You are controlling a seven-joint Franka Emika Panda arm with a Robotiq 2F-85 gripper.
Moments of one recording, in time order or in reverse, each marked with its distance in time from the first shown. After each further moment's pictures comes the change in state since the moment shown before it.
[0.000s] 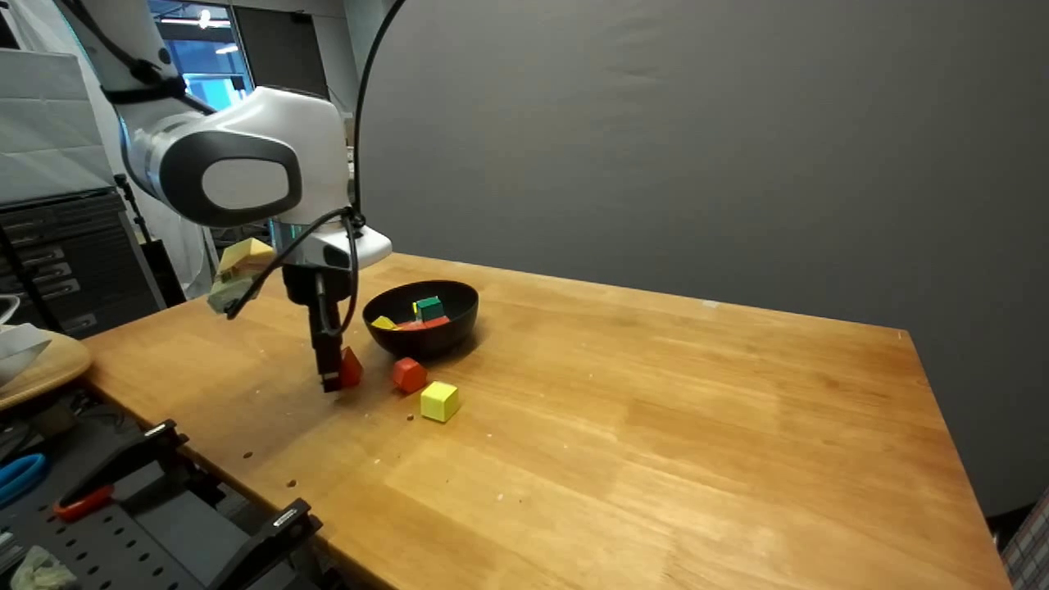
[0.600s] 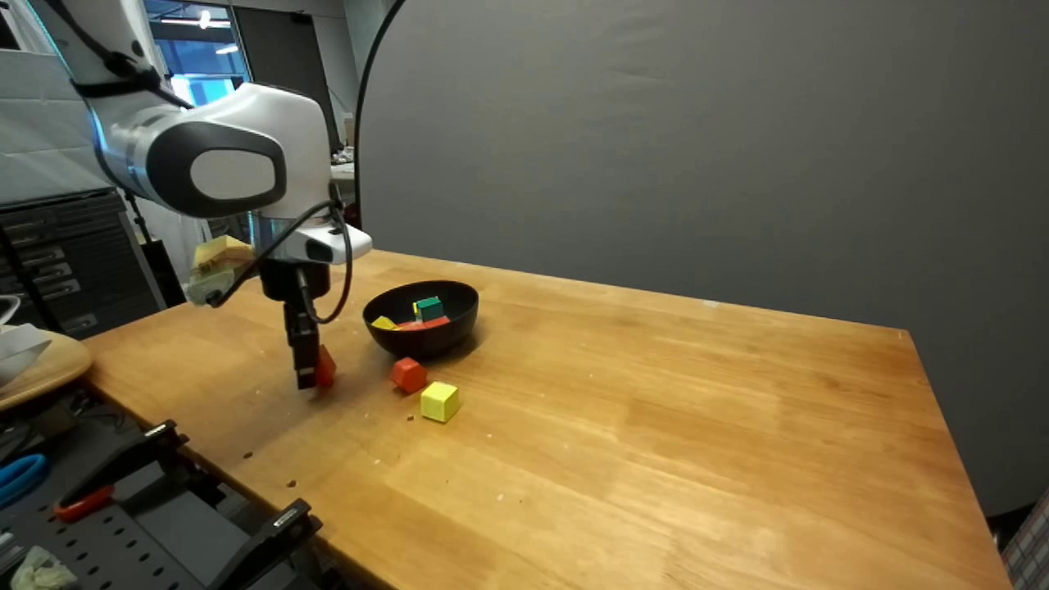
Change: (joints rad) arm 0.042 -0.033 0.013 -0.008 -0.046 -0.081 0.000
